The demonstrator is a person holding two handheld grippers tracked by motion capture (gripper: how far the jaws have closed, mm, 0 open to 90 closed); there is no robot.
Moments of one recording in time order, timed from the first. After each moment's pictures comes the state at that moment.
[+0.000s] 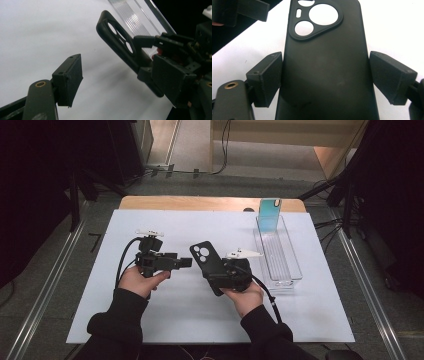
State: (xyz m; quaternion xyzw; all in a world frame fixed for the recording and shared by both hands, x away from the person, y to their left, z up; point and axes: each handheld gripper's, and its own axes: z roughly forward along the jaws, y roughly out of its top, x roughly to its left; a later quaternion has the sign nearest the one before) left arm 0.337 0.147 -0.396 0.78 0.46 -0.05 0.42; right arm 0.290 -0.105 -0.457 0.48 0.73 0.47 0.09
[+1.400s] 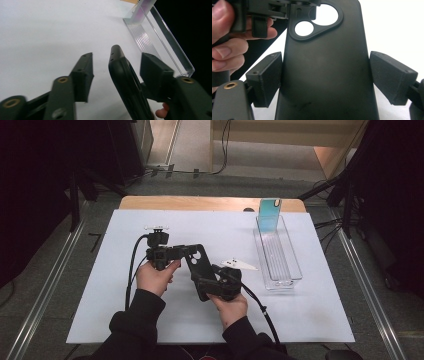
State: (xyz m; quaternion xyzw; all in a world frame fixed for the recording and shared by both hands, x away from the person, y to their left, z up) left arm 0.356 0.129 -0.413 0.72 0.53 -0.02 0.45; right arm 0.273 -0.077 -0.476 0.52 0.66 0.54 0.06
